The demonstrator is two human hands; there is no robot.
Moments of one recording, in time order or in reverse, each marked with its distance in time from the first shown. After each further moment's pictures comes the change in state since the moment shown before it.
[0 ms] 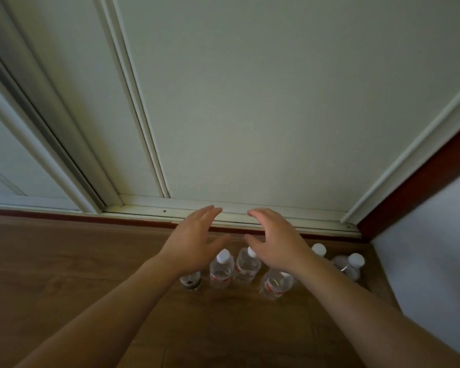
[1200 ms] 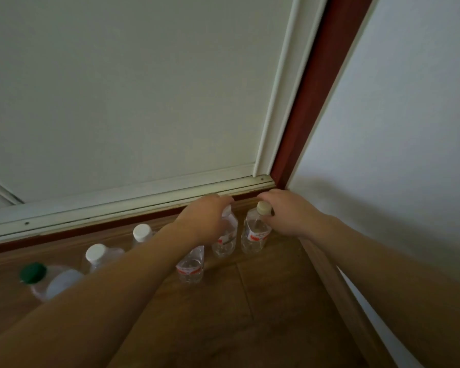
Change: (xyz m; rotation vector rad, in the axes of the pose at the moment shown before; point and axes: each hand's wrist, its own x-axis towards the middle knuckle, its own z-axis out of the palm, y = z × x) left_hand 0.093 0.143 0.197 0.271 -0.296 0.364; right_hand -0.077 0.241 -0.034 -0.279 -0.016 0.290
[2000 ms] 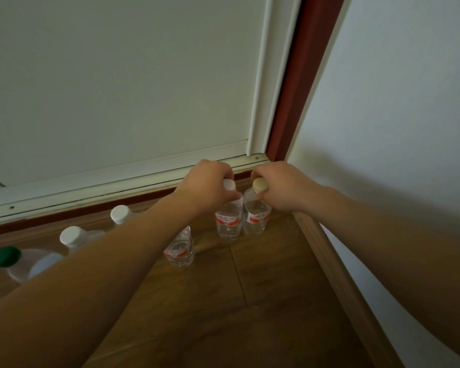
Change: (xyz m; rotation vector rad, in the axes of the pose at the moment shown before) left_hand 0.029 0.033 0.009 -0.074 0.161 -0.069; right_hand 0.014 0.027 0.008 0.041 0.071 -0.076
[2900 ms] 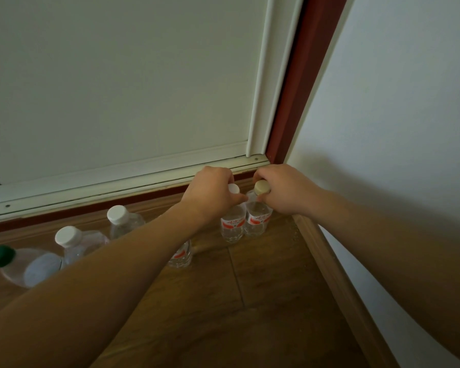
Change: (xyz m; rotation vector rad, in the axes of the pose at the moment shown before) left_hand 0.002 0.005 0.022 -0.033 0.047 -0.067; right_hand -0.002 0.008 0.004 0.025 0.021 -0.020
